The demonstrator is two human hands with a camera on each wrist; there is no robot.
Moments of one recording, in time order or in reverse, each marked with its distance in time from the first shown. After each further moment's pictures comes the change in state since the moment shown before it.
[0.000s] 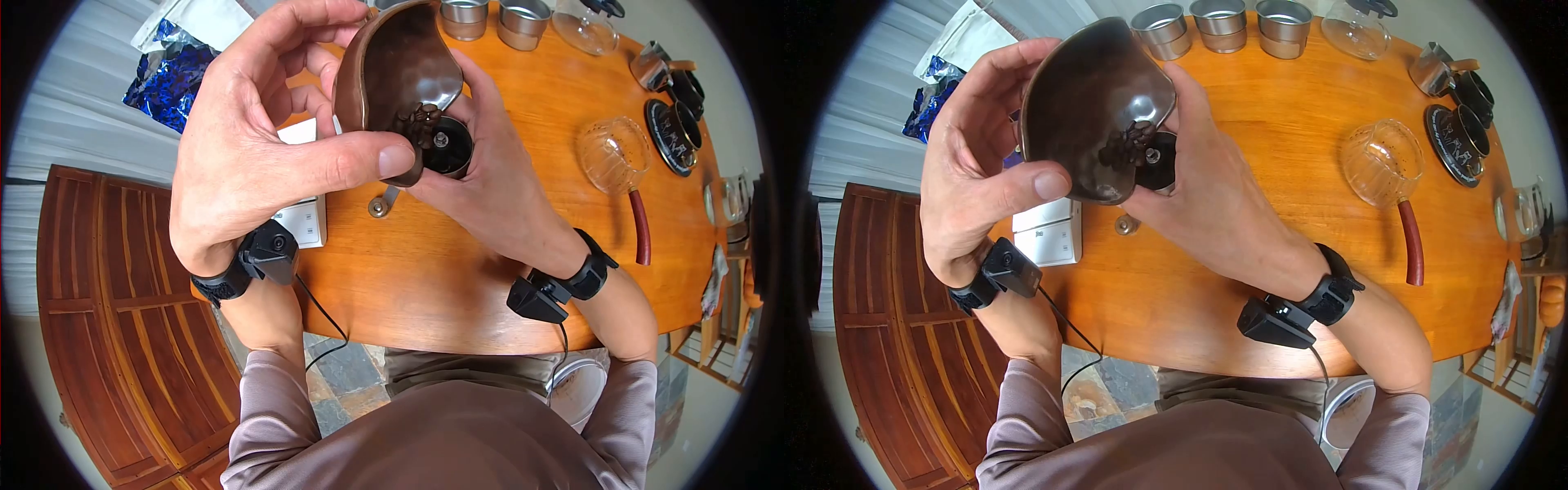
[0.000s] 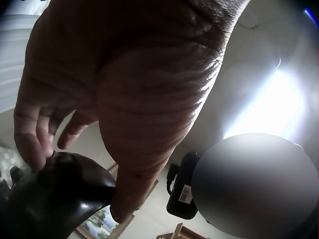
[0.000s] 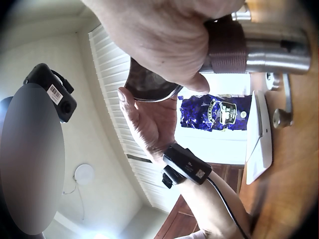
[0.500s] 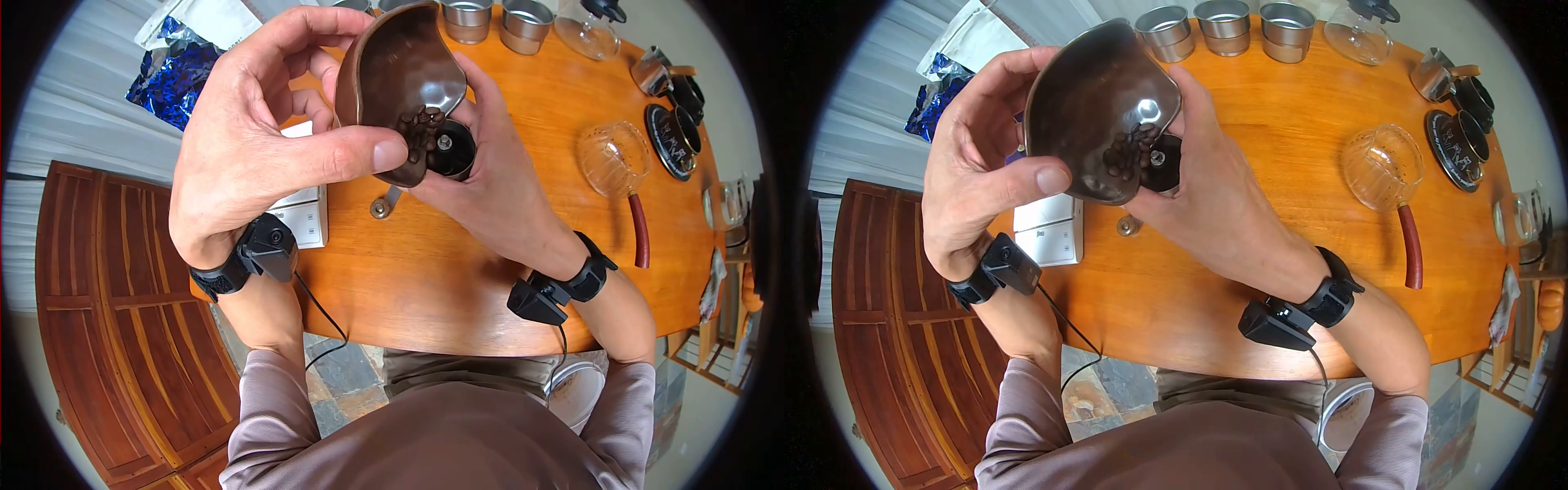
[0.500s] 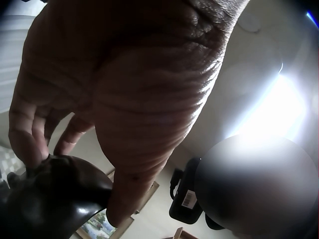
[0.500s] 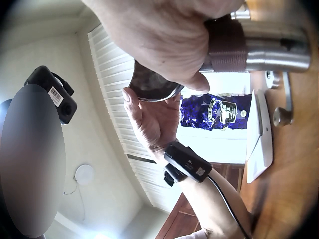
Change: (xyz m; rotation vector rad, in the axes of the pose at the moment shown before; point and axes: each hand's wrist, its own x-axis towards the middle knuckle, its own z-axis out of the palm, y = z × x) left_hand 0.001 -0.003 -0.005 -0.047 -0.077 0.019; right_hand 0.000 -0.002 -0.001 -0.028 -0.010 0.035
